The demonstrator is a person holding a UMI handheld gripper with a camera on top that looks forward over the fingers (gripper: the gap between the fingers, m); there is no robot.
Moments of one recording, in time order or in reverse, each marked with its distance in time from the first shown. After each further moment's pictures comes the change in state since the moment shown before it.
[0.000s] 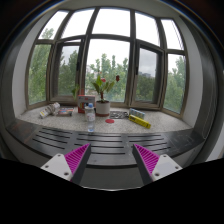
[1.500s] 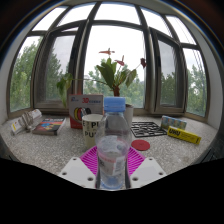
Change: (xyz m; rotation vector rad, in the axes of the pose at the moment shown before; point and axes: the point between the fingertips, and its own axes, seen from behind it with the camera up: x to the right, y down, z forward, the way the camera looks) arm -0.155 -0.049 0.505 0.113 0.010 0.045
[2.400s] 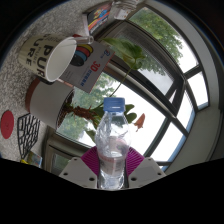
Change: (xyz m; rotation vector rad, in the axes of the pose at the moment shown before) arm 0.059 -0.254 0.118 0.384 0.556 -1.929
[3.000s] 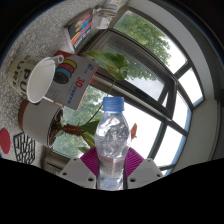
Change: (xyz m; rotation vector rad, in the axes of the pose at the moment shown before) arm 0.028 -0.037 0.018 0.148 0.044 0.119
